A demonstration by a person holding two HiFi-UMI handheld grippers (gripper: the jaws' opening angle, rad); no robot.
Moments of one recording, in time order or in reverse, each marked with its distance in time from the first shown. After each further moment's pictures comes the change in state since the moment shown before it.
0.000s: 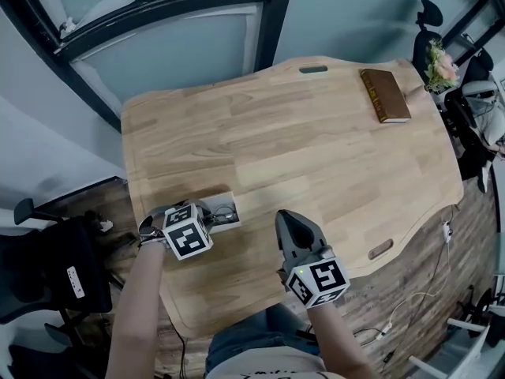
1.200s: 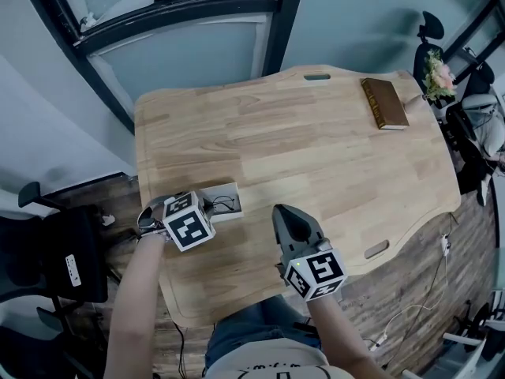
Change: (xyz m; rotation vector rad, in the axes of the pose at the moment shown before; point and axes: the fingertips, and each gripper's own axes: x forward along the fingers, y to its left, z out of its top) left arm -0.046 -0.004 0.012 -0.062 -0.029 0.118; right arm -0.015 0.025 0.012 -0.067 -0.011 0.080
